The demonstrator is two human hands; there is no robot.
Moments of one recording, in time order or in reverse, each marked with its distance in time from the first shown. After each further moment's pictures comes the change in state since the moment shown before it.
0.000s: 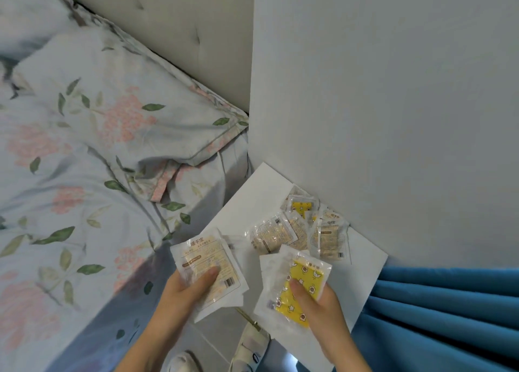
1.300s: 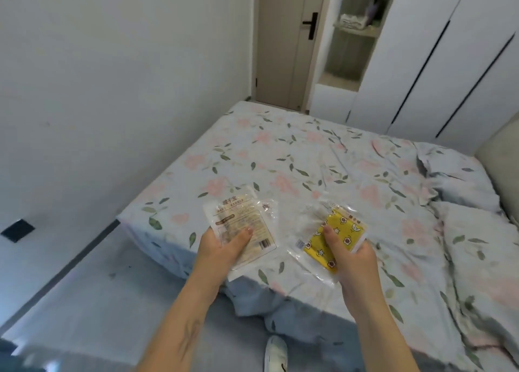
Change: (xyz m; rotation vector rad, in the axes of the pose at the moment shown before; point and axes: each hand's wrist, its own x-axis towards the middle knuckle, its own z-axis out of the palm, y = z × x) left_hand -0.666 -0.026 -0.360 -0.511 1.205 0.576; right_hand -0.574 0.035 0.447 -0.420 -1.034 -0.547
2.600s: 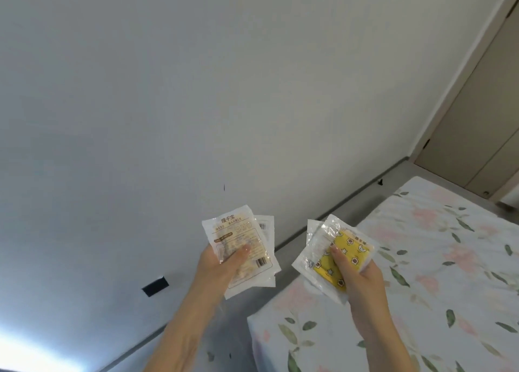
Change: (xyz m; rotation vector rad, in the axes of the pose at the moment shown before) left_hand 0.415 0.137 -0.527 -0.121 0.492 -0.011; right_hand 0.269 0.008 0.711 -0.116 -0.461 0.046
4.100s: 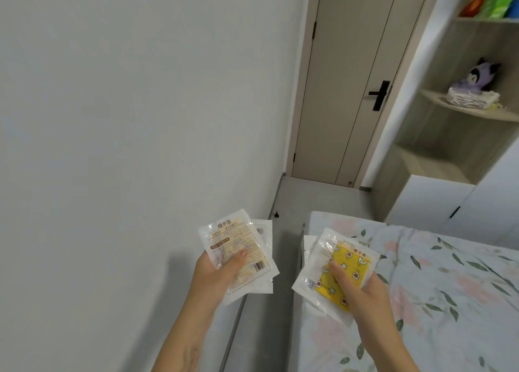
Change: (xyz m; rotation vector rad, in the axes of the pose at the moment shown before) left_hand 0.582 0.154 0.401 0.095 -0.619 -0.017; right_hand 0.540 -0.161 -0.072 0.048 0.648 -0.044
